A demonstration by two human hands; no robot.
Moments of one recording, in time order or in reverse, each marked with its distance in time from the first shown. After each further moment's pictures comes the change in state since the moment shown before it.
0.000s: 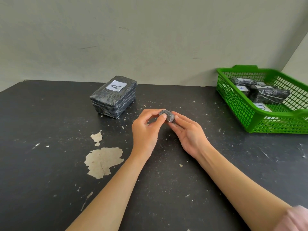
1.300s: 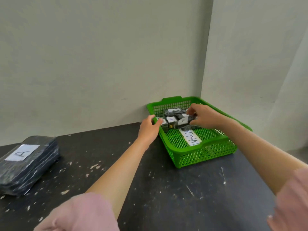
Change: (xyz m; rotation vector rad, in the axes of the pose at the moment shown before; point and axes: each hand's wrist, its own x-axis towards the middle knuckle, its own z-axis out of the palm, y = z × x) left_hand 0.092 0.008 0.253 0.434 -0.517 -0.204; right_hand 0.037 -0.266 -0.176 -1.754 0.176 -0.261
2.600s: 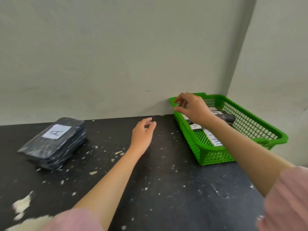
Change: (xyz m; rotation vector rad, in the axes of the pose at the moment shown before) left_hand -0.031 -0.066 -0.069 -0.089 0.188 0.018; right_hand 0.040 -0.094 0.047 0.100 0.247 -0.285
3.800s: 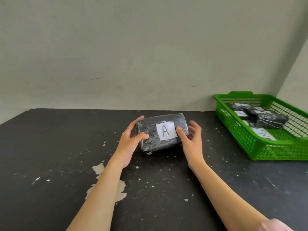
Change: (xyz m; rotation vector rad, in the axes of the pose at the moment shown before) left_hand -0.071 -0.079 -0.177 -0.495 0.018 -0.095; right_hand -0.087 -0.144 0.162 0.927 0.253 0.527
